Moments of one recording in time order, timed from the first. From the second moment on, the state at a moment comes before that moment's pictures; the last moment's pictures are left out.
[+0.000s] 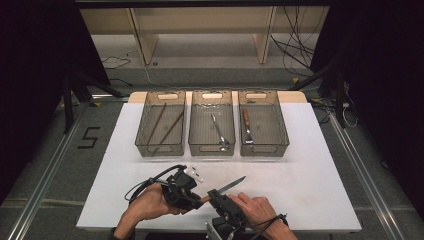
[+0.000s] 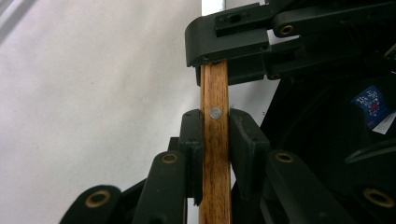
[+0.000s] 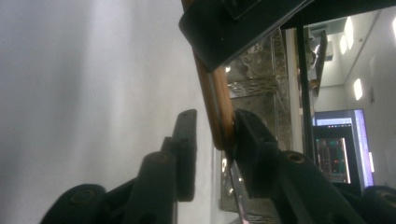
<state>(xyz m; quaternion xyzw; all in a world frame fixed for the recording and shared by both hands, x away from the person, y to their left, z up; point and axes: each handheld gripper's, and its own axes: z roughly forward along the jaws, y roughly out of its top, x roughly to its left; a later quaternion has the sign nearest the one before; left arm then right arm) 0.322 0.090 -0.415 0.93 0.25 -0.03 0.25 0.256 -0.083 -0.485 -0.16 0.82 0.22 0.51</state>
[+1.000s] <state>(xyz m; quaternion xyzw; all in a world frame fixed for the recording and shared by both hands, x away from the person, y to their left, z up) 0.332 0.151 -0.383 0.87 0.32 0.05 0.37 0.286 -0.120 -0.456 -0.07 0.83 0.19 0.51</state>
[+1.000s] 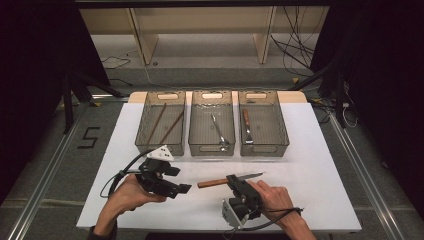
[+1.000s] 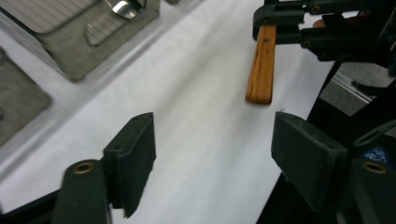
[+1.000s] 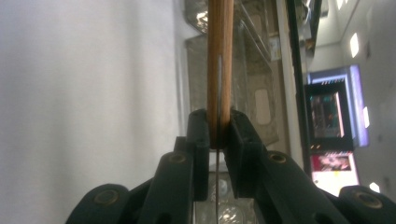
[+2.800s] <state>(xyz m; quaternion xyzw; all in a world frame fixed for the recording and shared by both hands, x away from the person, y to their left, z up) 0.313 0.192 -0.447 0.79 0.39 0.15 0.44 0.483 -0.219 -0.334 0.47 0.75 0.44 0.11</state>
